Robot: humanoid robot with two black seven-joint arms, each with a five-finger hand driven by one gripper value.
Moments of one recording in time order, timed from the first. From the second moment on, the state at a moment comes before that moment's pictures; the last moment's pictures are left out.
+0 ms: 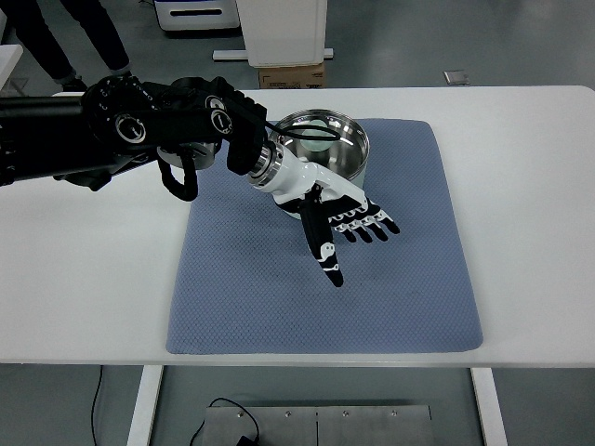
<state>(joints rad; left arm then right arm) -1.68 0.14 0.47 -1.05 0.17 -0.61 -0.03 0.02 0.00 0.69 0.16 0.04 -0.09 -0.05</state>
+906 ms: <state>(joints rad) -1.72 0.22 0.55 -1.10 0.20 -0.61 -0.02 0.02 0.00 0.69 0.16 0.04 -0.09 -0.05</state>
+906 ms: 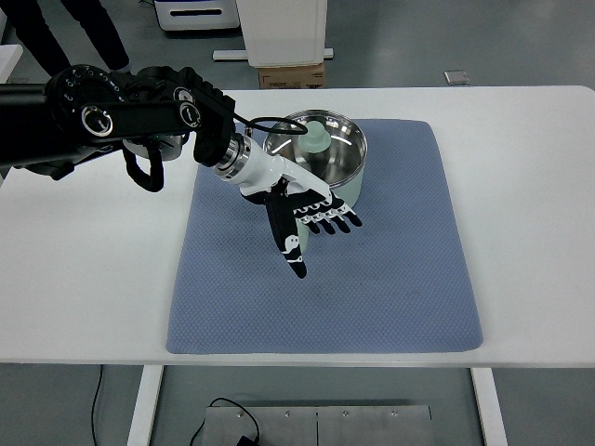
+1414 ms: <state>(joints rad) -1.73 0.30 0.58 -1.12 0.26 -0.61 -0.02 0.02 0.00 0.69 0.16 0.04 -0.09 -0.05</state>
